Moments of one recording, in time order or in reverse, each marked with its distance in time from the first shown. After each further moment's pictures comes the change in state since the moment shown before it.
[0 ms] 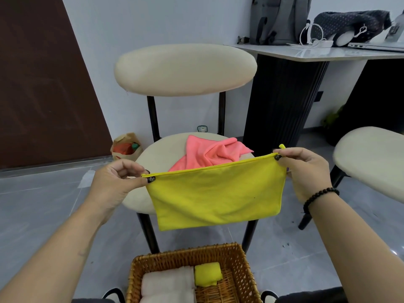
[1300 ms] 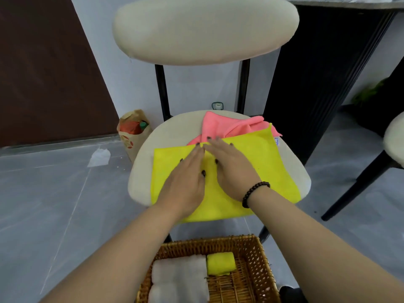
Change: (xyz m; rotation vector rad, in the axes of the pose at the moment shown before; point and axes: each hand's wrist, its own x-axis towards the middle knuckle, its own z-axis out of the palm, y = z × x) left_hand 0.027 -0.078 0.085 0.897 -0.290 0.289; right_hand 0.006 0.094 0.154 -0.844 -0.596 -0.682
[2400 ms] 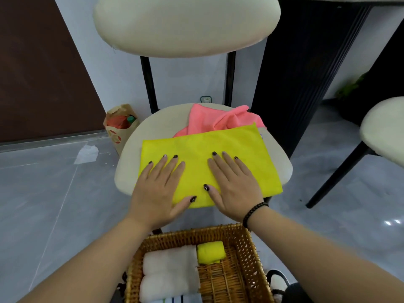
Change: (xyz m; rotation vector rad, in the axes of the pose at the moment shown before) left_hand -0.046 -0.037 0.007 0.510 -0.023 0.247; right_hand -0.070 0.032 0.015 -0.524 -0.097 -0.022
